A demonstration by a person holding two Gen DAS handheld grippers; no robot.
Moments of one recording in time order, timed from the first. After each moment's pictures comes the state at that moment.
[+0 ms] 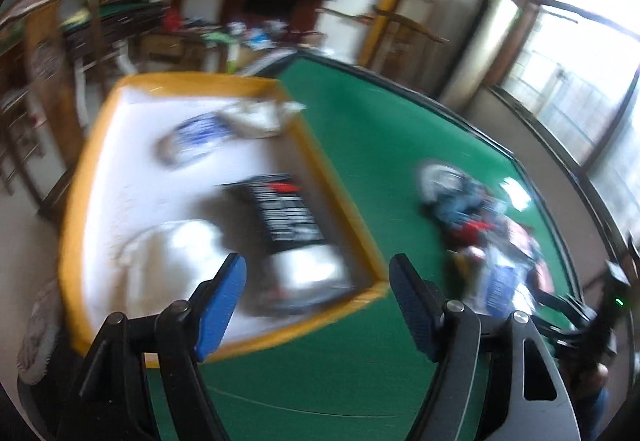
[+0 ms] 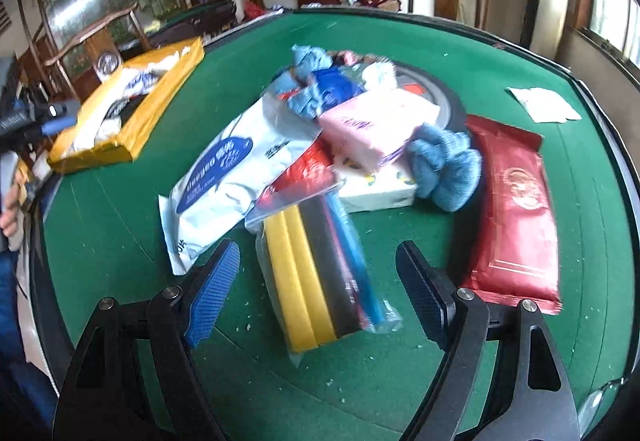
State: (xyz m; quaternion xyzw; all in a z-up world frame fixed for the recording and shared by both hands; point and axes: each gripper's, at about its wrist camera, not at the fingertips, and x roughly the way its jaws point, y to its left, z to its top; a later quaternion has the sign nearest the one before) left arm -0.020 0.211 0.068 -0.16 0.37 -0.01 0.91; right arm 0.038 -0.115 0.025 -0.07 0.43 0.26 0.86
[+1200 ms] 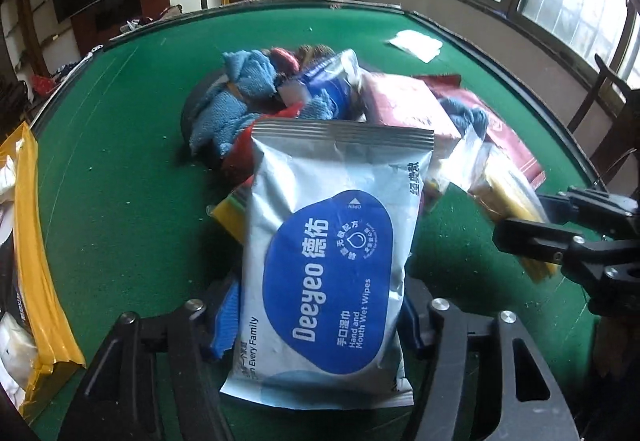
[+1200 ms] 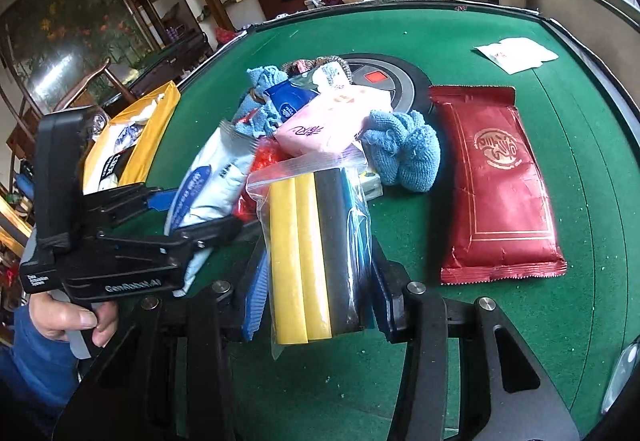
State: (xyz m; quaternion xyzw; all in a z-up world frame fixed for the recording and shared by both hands) left arm 0.048 0.011 0.014 0.03 0.45 -0.16 0.88; right arm 0.045 -0.153 0.032 0.06 0.44 0.23 0.87
